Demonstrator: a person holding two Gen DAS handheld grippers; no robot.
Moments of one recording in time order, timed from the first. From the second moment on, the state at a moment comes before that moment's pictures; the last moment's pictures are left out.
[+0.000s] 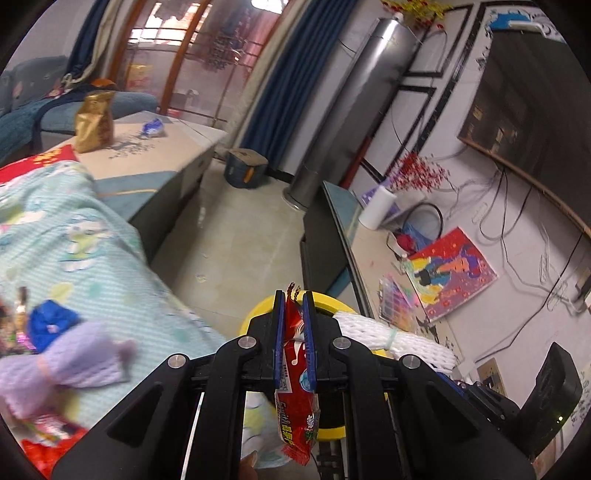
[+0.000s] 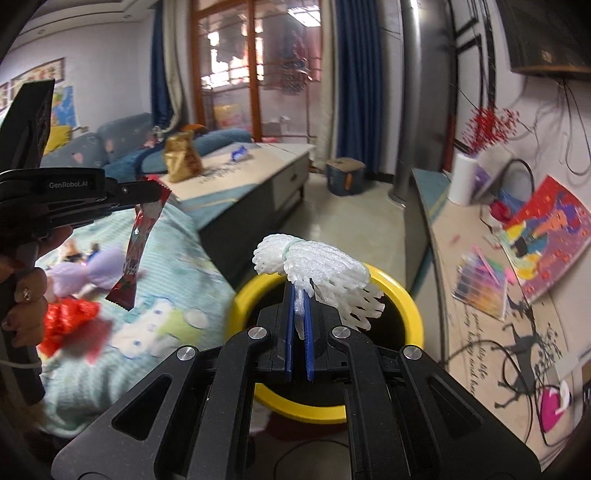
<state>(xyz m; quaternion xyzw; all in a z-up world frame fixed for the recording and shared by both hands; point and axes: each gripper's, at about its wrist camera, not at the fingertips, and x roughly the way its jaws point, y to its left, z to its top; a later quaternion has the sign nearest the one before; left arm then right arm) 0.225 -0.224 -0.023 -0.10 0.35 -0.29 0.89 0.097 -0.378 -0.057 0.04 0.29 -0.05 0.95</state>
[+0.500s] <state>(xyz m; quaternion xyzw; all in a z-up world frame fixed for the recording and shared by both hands) 0.258 -0.316 -0.087 -0.05 0.41 -0.34 0.85 0.111 -0.422 -0.114 0.06 0.37 -0.09 0.92</state>
